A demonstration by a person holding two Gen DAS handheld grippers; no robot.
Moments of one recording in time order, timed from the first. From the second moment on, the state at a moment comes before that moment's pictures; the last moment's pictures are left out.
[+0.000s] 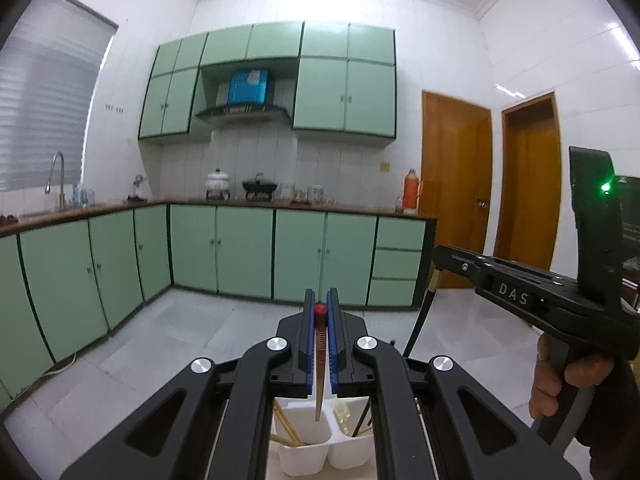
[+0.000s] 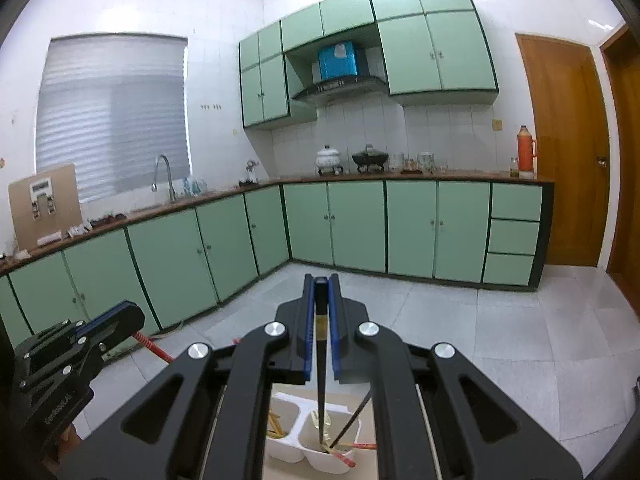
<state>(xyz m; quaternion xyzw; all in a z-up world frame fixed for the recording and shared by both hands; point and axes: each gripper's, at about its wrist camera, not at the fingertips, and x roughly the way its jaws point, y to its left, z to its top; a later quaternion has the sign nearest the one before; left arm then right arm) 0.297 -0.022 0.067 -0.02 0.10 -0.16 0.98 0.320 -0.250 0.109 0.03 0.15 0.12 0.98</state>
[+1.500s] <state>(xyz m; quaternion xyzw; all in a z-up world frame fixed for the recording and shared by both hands) 0.166 0.006 0.017 -0.01 0.18 -0.10 0.98 0.121 -0.266 0.026 0.02 0.20 0.05 0.98</state>
